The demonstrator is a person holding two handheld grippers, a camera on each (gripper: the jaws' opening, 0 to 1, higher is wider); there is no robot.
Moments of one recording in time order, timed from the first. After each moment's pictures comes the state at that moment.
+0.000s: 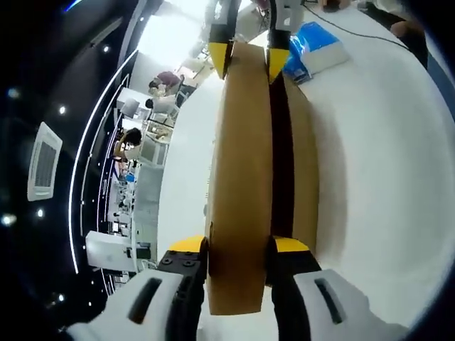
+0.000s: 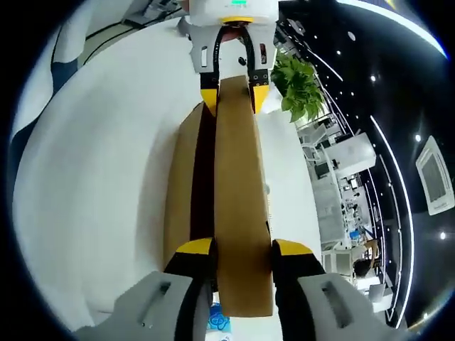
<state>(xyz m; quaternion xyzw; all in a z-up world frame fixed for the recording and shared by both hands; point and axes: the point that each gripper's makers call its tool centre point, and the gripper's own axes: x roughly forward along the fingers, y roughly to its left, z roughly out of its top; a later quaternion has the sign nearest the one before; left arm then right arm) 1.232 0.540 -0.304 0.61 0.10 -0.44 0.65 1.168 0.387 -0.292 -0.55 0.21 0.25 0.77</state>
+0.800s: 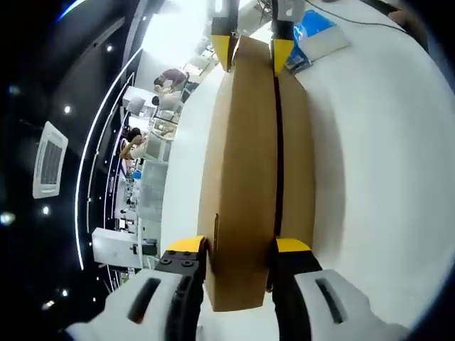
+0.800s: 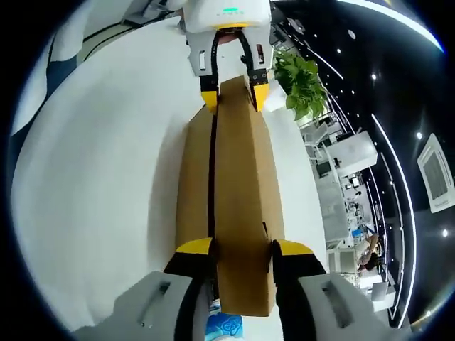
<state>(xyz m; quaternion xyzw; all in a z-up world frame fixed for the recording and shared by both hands) 1.236 0.547 -0.313 0.62 0.08 -0.41 0.67 1.168 0.391 -0.307 -0.54 0.21 0.25 0.77</state>
